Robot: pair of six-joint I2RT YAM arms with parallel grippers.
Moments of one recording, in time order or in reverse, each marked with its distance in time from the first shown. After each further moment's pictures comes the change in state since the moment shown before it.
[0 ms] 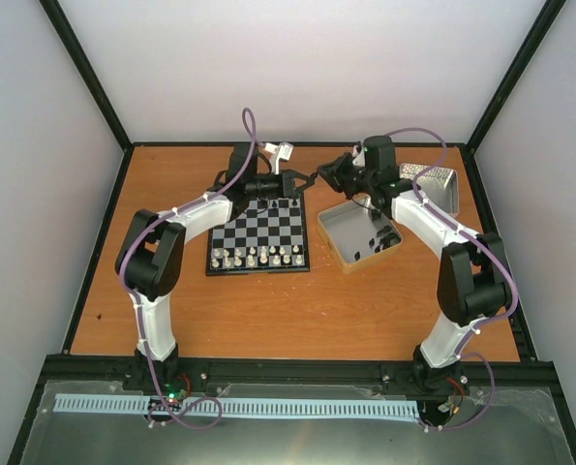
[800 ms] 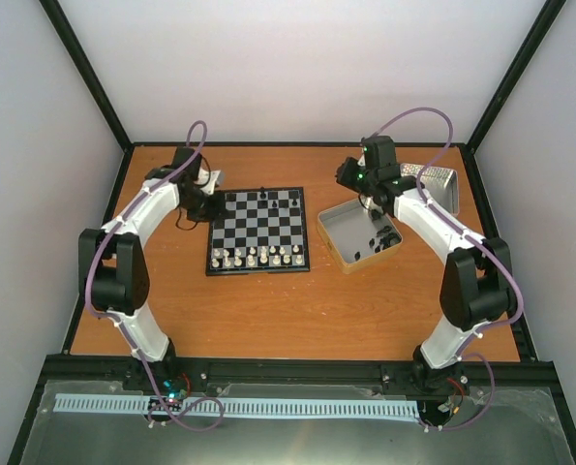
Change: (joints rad) left arm 0.280 -0.202 0.041 -1.102 -0.414 0.439; right arm 0.008 -0.029 0.040 -0.199 0.364 -0.477
